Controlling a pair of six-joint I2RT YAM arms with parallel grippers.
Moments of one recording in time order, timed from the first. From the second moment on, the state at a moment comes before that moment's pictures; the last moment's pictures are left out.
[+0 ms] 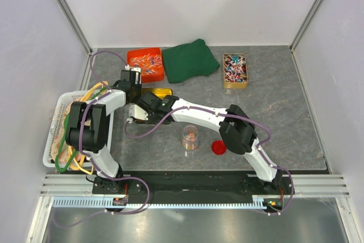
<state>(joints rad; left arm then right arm) -0.15 1.73 1.01 -0.17 -0.07 -0.08 1.07 2.24 1.92 -0.74 0.23 -0.62</state>
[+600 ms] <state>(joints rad) -0.15 1.74 1.01 -0.16 -0.07 -0.08 1.07 2.23 1.89 -0.70 0.24 -0.64</state>
